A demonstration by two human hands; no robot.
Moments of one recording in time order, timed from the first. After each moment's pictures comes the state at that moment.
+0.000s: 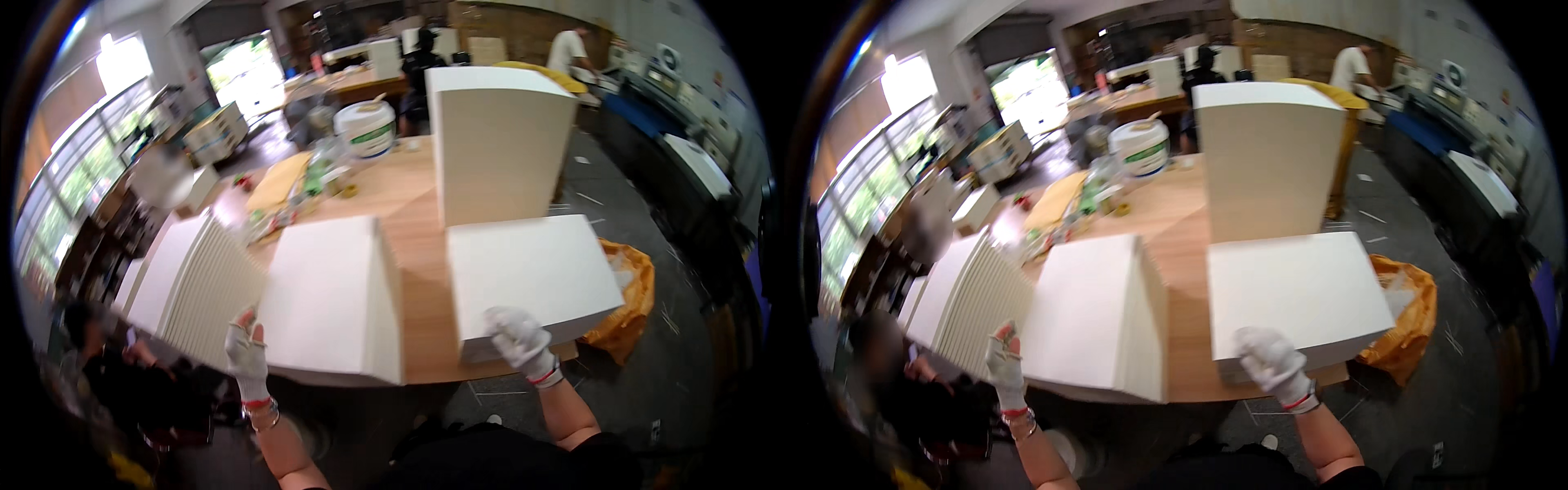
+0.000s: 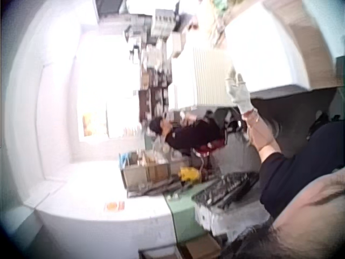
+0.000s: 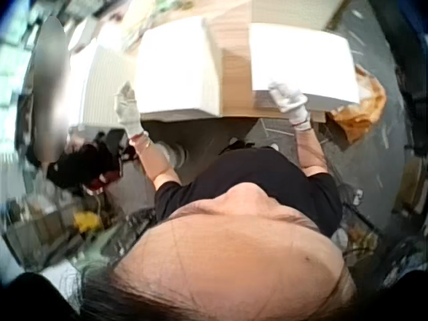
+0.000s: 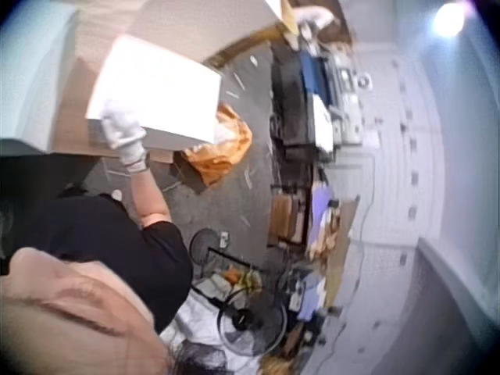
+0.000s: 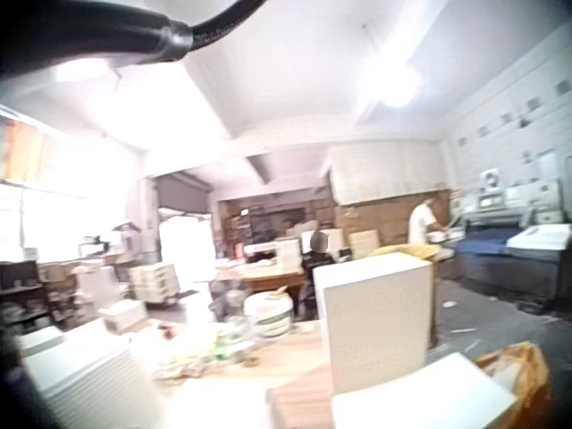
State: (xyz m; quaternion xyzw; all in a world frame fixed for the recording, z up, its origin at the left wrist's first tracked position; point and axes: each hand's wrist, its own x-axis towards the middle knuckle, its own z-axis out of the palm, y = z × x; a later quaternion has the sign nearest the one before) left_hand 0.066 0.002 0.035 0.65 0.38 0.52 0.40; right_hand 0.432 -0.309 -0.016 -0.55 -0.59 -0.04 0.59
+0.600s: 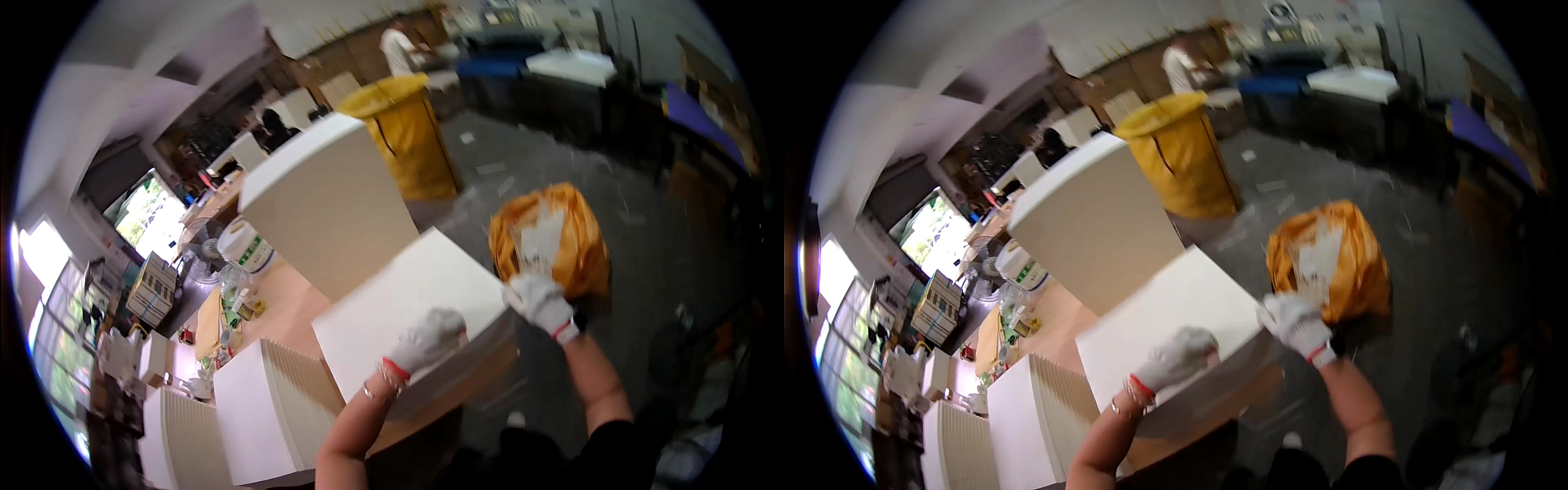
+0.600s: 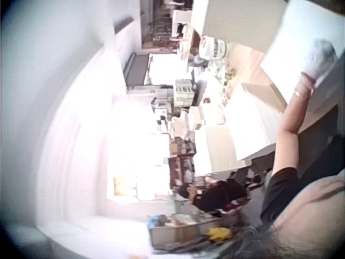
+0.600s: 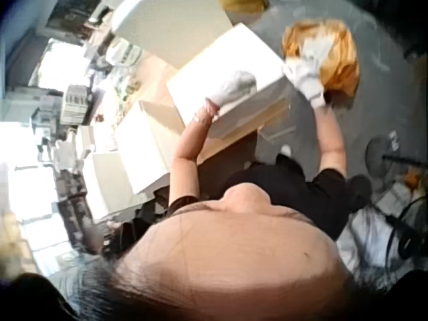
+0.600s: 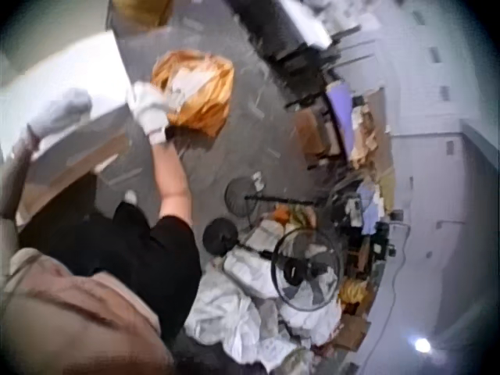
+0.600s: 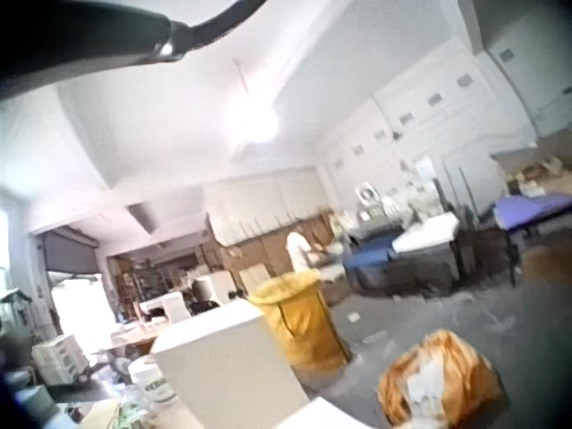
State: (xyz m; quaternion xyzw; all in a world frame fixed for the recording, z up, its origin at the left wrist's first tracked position) left_hand 0.507 -0.252 0.044 0.94 -0.28 0.01 0.21; right_hand 0.592 -0.503 -0.028 -0.85 -0.35 -0.32 0.22
